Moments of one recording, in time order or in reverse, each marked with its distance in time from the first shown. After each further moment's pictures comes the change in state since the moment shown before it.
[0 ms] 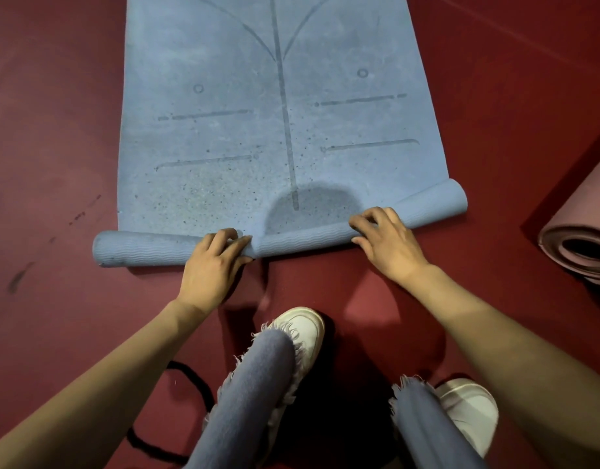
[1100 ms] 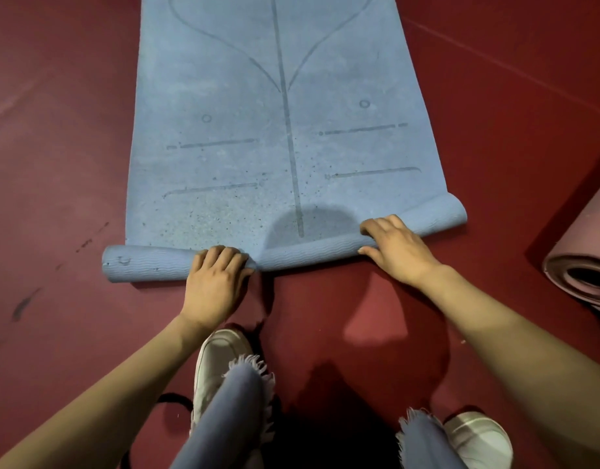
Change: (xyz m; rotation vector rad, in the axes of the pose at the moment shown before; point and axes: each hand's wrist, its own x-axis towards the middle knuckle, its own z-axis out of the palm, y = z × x) left_hand 0.019 -0.003 -0.010 0.177 -0.007 -0.034; right_hand 0.036 0.013 -0.024 -0.010 -0.229 0.058
